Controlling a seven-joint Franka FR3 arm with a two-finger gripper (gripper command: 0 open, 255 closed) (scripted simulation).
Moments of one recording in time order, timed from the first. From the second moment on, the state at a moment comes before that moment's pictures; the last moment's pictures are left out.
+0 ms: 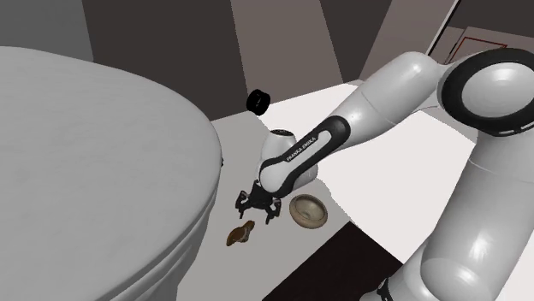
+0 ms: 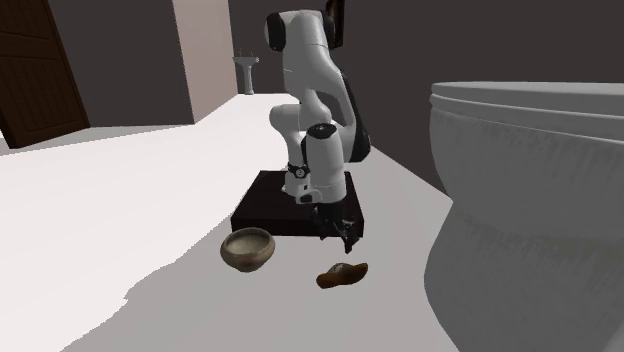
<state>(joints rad) -0.04 0.23 0.28 -2.48 0.18 2.67 0.82</state>
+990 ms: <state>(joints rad) 0.02 0.52 0.22 -2.35 0.14 2.84 0.94</state>
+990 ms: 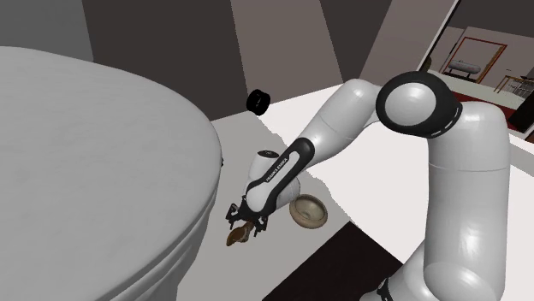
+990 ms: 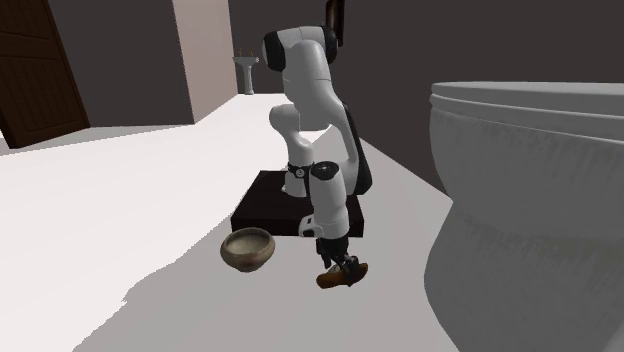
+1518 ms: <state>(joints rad) 0.02 0.52 0.22 -2.35 0.14 2.84 0.94</state>
